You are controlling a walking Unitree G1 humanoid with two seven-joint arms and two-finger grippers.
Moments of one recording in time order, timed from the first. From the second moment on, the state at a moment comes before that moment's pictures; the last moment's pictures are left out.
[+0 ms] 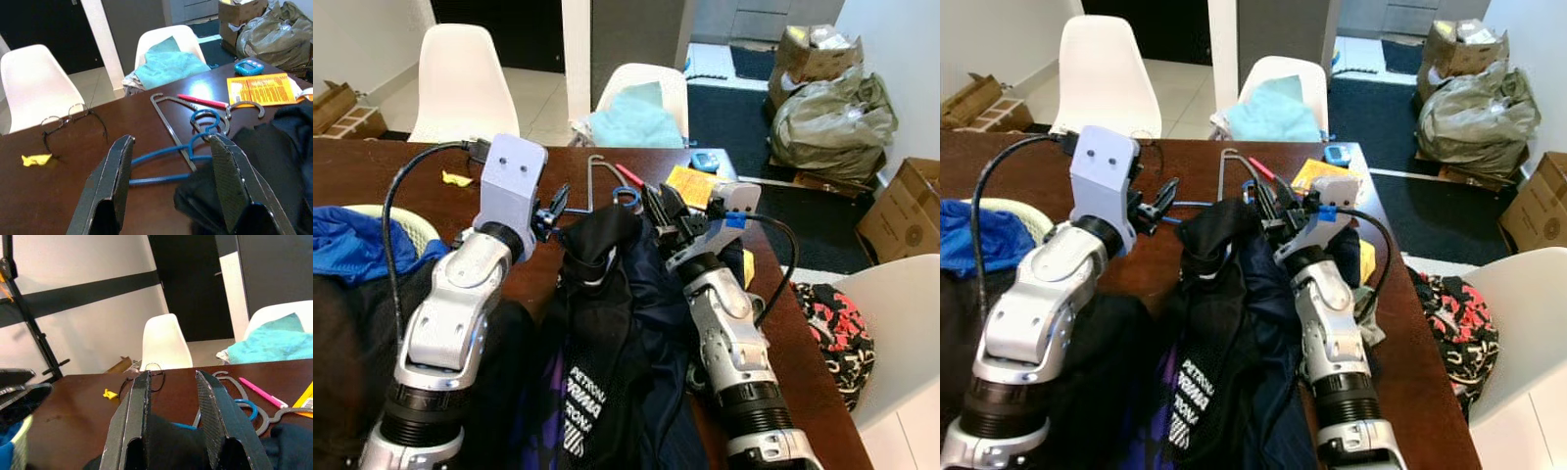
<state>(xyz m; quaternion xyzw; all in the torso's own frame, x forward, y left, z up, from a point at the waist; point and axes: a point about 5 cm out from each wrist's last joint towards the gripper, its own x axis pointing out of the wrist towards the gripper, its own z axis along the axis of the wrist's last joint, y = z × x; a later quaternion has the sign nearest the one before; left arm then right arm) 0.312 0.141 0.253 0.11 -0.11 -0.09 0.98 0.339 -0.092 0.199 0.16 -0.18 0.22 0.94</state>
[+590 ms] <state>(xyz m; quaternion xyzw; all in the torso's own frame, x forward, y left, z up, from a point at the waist) 0.308 0.130 0.249 0.10 -0.12 -0.11 0.98 0.339 -0.101 0.202 0.15 -0.17 0.21 0.95</state>
